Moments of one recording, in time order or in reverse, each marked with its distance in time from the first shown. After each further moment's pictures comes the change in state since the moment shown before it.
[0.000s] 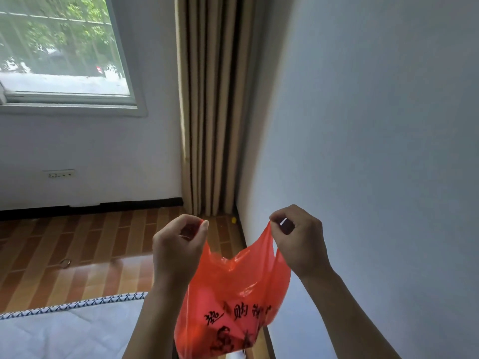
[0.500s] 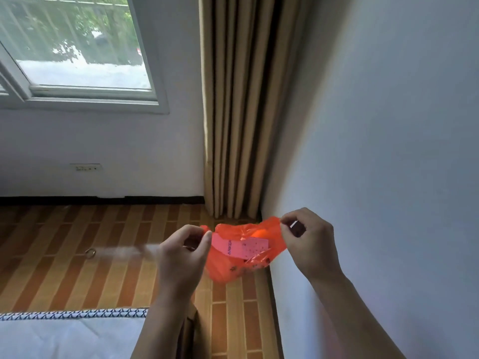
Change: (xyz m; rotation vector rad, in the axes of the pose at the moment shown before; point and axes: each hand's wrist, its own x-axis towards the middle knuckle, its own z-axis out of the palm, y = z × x) left_hand 0.123 -0.066 0.071 0.066 0.039 -0.128; right_hand 0.154 0.084 0.104 0.091 -0.109 0.004
